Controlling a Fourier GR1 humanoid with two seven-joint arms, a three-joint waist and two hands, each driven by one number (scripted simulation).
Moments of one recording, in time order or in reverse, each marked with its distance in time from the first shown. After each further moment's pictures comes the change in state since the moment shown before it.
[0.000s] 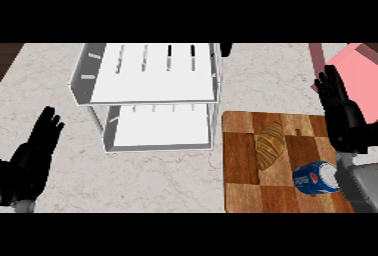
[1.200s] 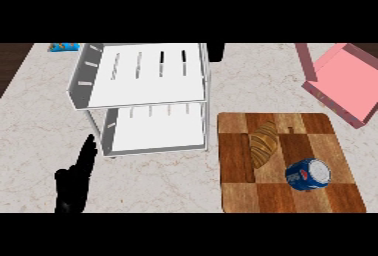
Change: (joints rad) left arm 0.040 -0.187 -0.131 0.229 -0.131 0.037 -0.086; right arm 0.654 -0.332 -0.398 -0.586 -0.053 -0.110 0.398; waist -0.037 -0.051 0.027
